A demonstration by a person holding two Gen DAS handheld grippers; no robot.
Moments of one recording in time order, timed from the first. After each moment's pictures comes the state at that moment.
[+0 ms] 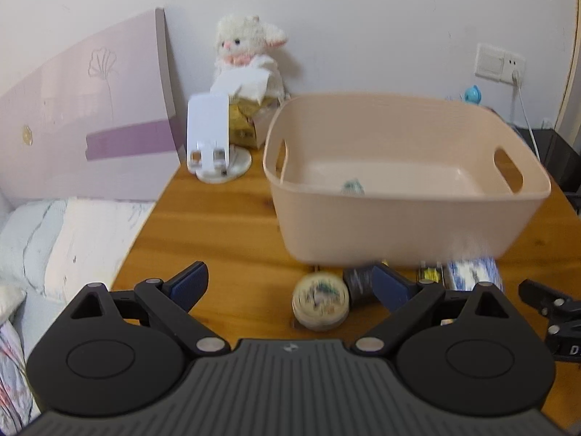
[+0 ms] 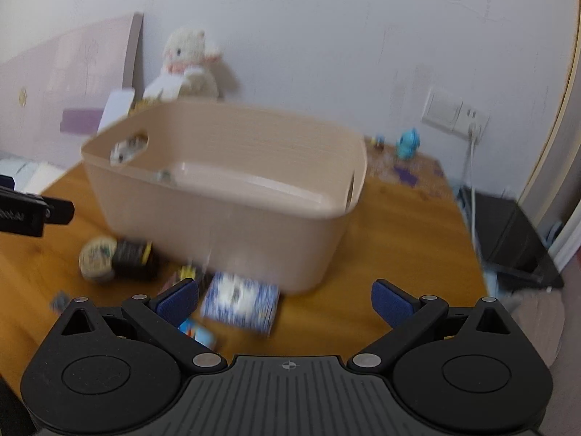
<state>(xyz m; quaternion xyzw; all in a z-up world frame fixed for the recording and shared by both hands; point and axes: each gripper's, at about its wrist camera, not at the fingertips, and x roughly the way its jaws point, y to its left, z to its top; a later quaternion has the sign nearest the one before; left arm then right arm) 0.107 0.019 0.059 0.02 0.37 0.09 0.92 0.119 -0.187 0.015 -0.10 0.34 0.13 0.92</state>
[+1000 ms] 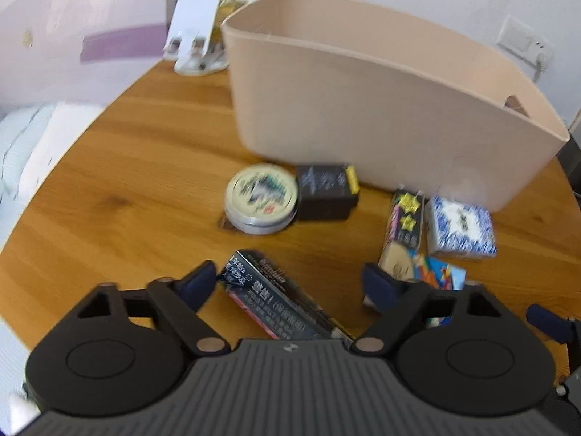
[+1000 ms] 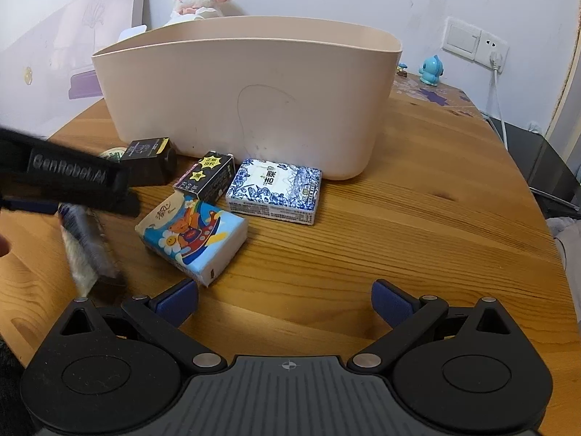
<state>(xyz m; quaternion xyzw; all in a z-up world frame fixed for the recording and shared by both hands) 0.110 -0.013 -0.012 -0.09 0.45 0.11 0.88 0.096 -0.181 -0.061 -0.08 0.40 0.14 0.90</state>
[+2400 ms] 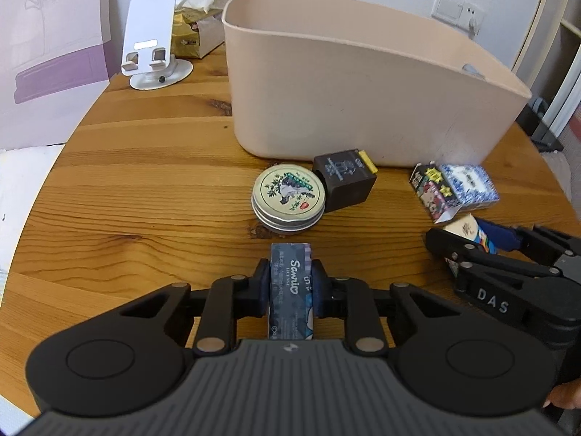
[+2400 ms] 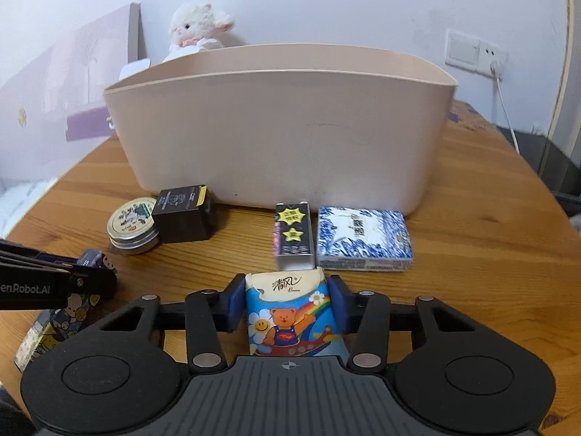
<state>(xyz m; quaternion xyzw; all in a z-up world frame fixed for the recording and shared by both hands) 0.097 0.048 -0.015 -0.03 0.44 -0.03 0.90 0.104 -0.136 -0.069 -0.01 0.36 0.13 0.92</state>
